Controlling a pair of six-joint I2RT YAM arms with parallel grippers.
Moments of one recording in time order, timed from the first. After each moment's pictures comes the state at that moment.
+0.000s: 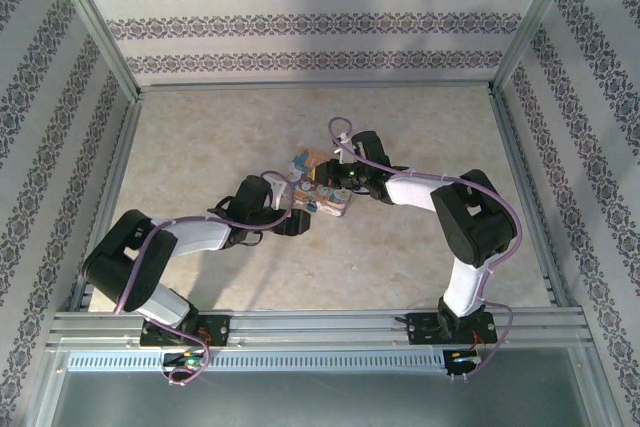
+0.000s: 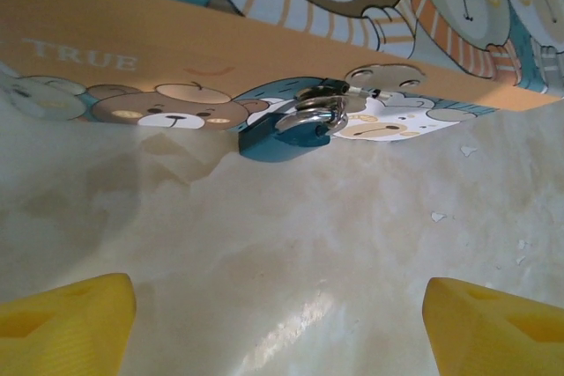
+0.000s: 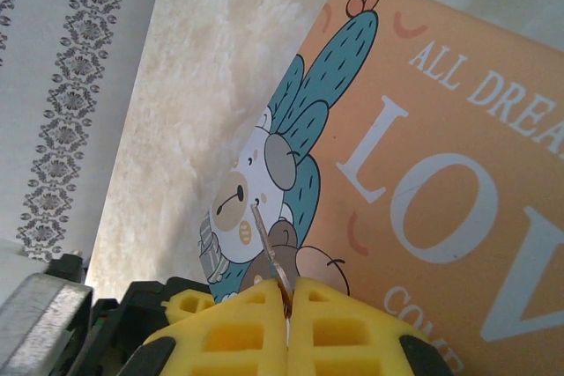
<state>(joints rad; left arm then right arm) -0.53 1.55 0.59 0.18 0.34 -0.42 0.49 1.83 0.98 0.23 -0.60 0.68</state>
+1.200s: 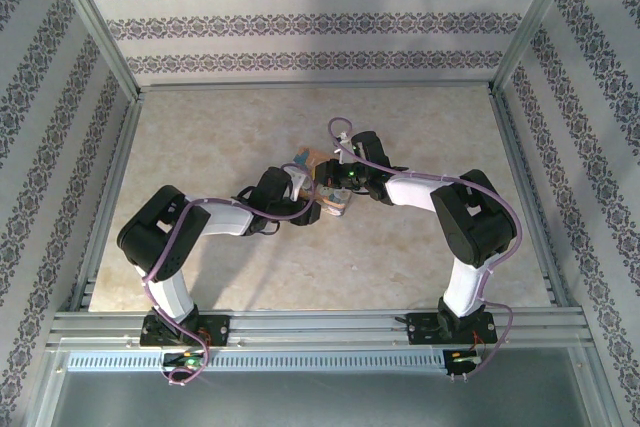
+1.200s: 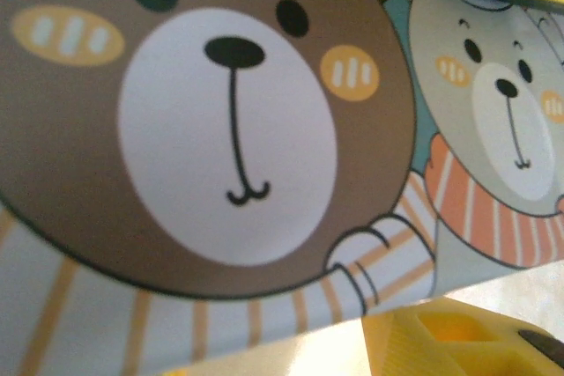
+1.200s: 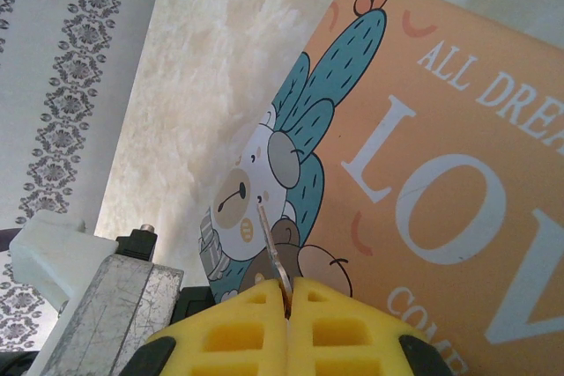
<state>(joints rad) -0.58 1.77 0.75 0.26 0.29 -0.37 0.50 1.83 0.97 0.25 -0.59 0.68</state>
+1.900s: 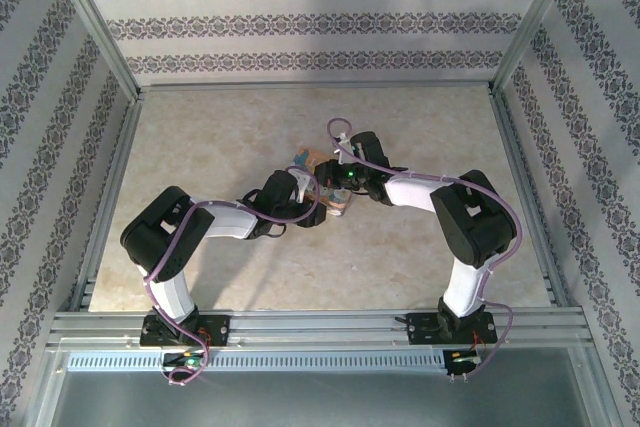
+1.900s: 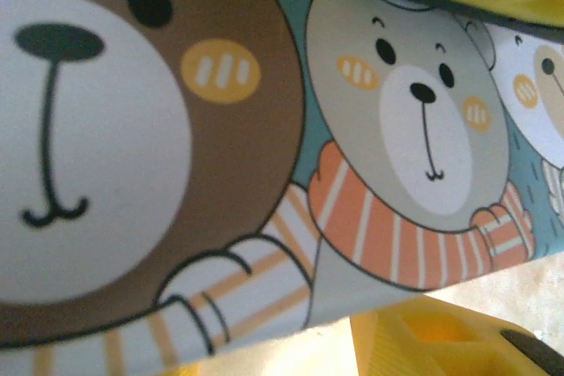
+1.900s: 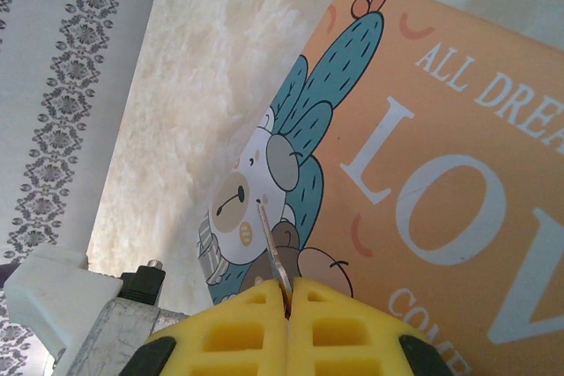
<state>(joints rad) -0.62 1.77 0.75 0.31 0.28 -0.46 0.50 1.83 0.97 0.25 -0.57 0.68</state>
